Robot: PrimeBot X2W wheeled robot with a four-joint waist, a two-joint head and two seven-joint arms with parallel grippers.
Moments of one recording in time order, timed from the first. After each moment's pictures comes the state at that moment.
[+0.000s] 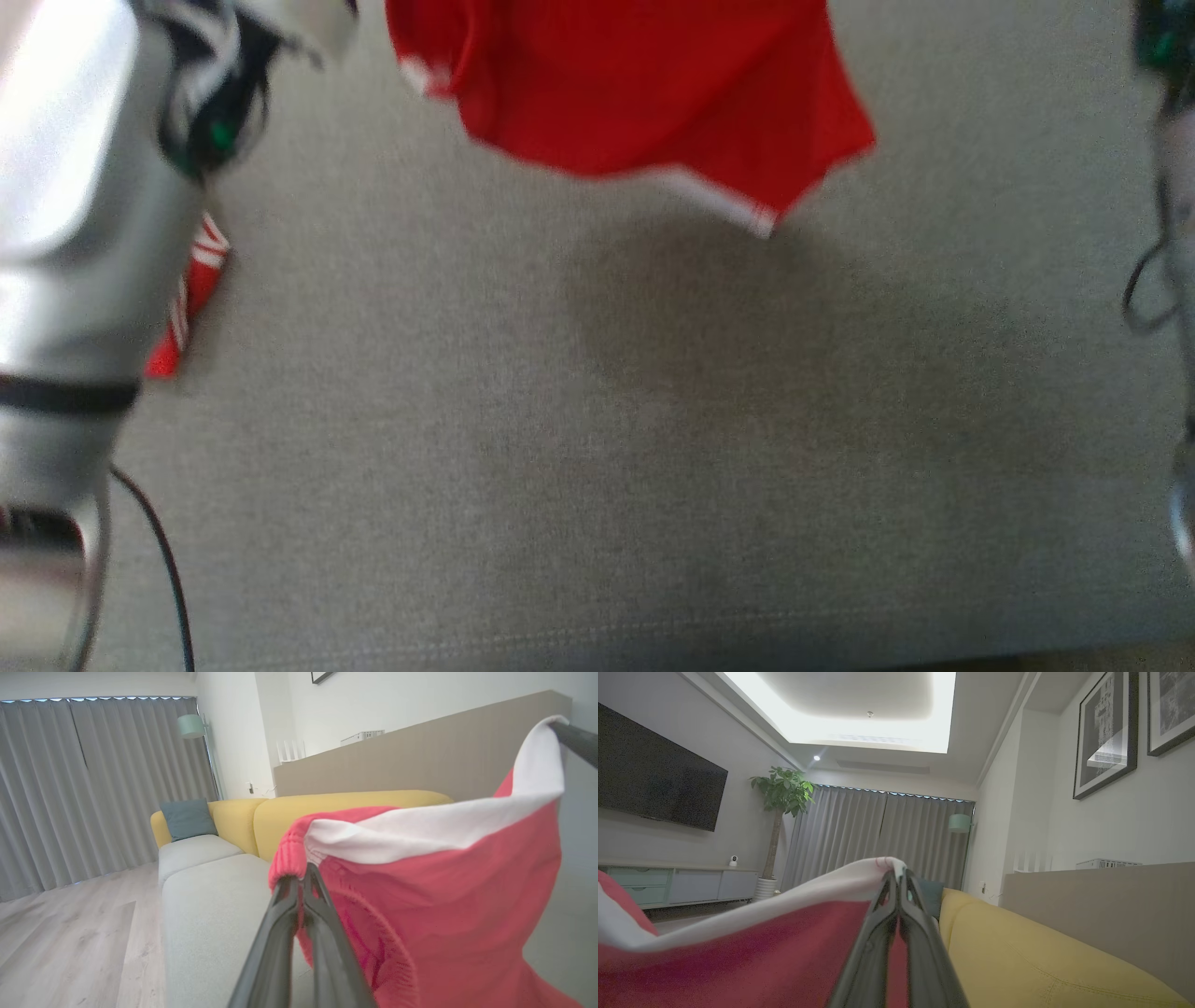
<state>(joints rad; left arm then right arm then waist) -1.12 0.32 -0.58 0.46 -0.51 -0.13 -0.12 -1.09 -0.26 0.21 0.50 0.21 0.13 -0.26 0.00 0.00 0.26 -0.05</state>
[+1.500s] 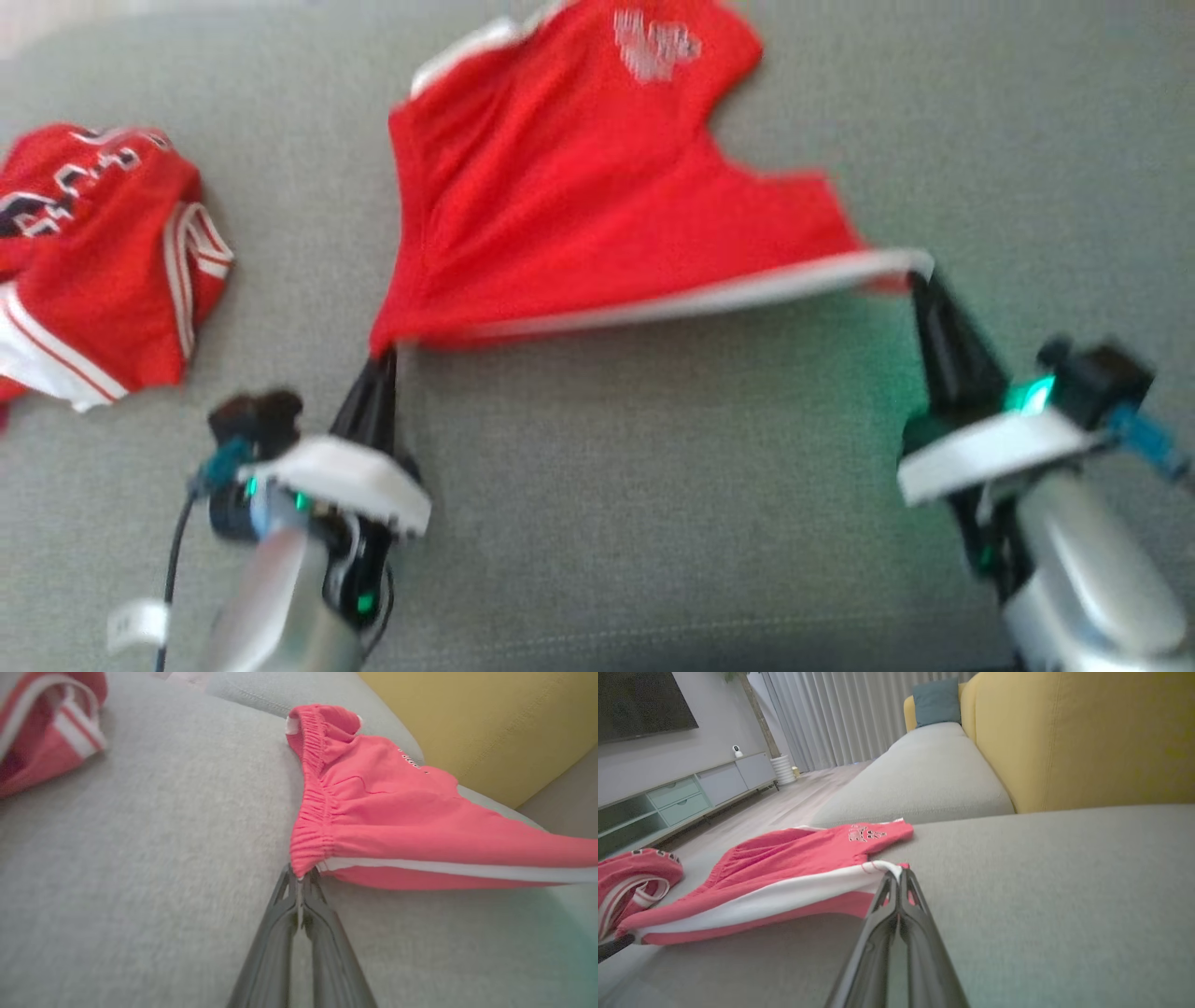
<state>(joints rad) -0.34 0.03 -0.19 0.65 -0.41 -0.12 -0.26 -0.30 -0.23 0.26 0.37 0.41 0.13 -0.26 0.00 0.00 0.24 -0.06</state>
